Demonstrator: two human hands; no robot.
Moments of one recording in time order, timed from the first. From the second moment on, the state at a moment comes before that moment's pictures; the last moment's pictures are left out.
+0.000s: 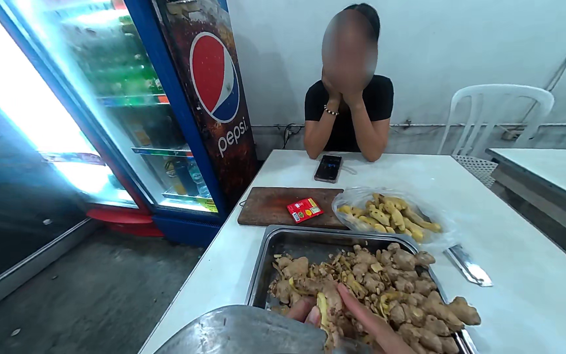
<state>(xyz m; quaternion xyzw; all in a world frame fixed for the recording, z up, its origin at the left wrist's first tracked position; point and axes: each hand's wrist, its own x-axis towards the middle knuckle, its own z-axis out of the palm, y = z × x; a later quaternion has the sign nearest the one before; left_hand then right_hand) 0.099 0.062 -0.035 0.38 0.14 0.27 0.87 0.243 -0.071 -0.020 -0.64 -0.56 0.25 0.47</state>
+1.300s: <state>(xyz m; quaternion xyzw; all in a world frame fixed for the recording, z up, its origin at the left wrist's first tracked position) 0.114 0.059 -0.023 0.38 0.22 0.28 0.85 0.250 -0.073 -0.017 -0.60 -0.51 0.30 0.55</state>
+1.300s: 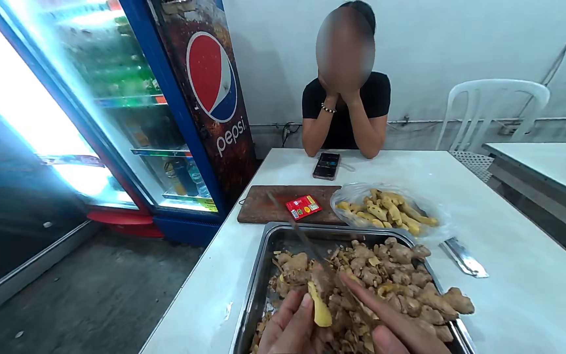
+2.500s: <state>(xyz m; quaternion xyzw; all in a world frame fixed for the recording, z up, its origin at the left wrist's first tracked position) 0.118 0.060 -0.047 0.27 0.06 0.26 0.92 0.232 -0.072 -0.023 -0.69 -0.57 0.12 0.43</state>
